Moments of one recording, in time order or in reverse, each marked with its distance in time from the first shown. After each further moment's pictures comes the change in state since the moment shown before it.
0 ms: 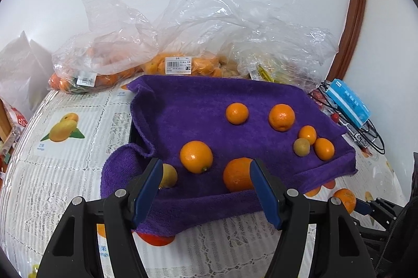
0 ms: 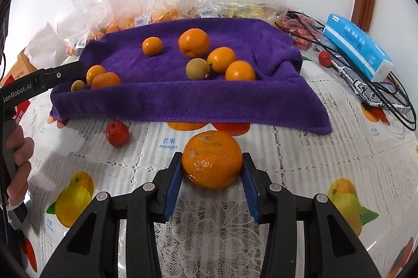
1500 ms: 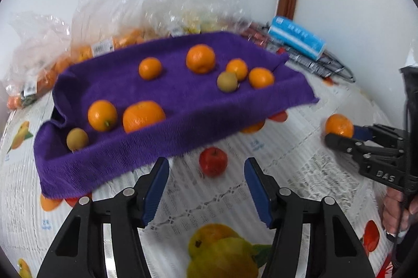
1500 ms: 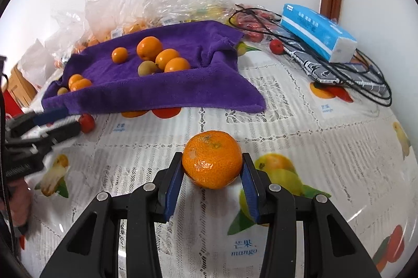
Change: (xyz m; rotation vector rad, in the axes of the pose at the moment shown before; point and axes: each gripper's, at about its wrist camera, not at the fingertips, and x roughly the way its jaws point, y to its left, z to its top) left arm 0.006 -0.079 -0.049 0.268 0.168 -0.113; right arm -0.029 -0.061 -0.024 0.075 -0.031 -0.030
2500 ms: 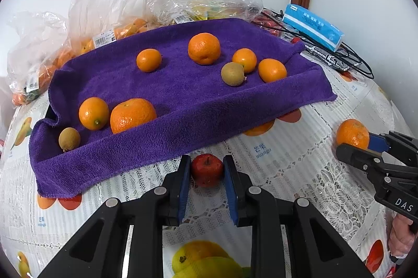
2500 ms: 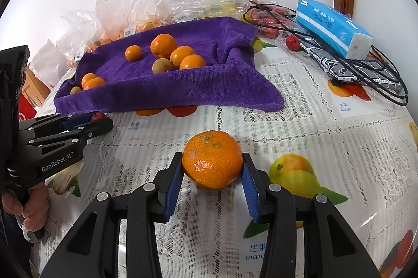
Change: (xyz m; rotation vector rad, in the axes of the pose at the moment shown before) left arm 0.016 -0.014 0.007 -0.010 0.040 0.076; right arm 0.004 0.003 -0.001 -0.004 0.012 0.083
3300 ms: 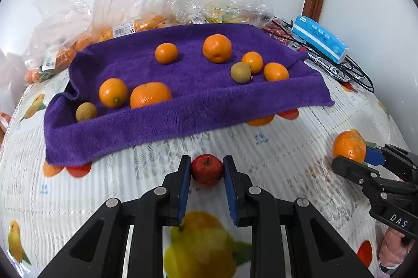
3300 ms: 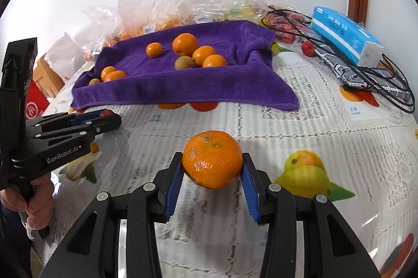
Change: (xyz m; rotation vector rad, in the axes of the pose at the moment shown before) left arm -0.023 0.005 -0.018 -0.104 -0.013 0.017; right arm -0.013 0.013 -0.007 -0.056 -0.008 0.068
